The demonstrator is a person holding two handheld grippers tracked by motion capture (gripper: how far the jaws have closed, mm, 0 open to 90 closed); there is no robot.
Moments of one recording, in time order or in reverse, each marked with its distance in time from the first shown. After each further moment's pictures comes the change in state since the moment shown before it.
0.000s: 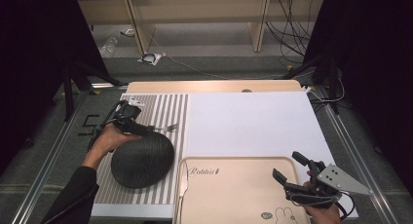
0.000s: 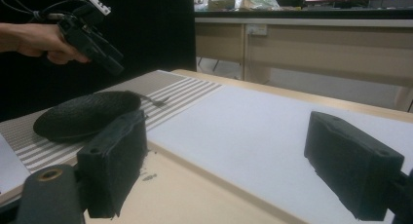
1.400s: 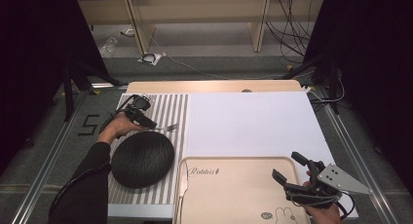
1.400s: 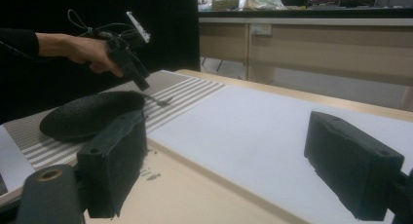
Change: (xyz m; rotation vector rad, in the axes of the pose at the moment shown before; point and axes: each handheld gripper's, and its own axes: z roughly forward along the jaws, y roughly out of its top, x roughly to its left) left arm 0.032 0.019 0.076 0.187 -0.041 0.059; right arm -0.001 0.000 0.000 -0.002 0.018 0.004
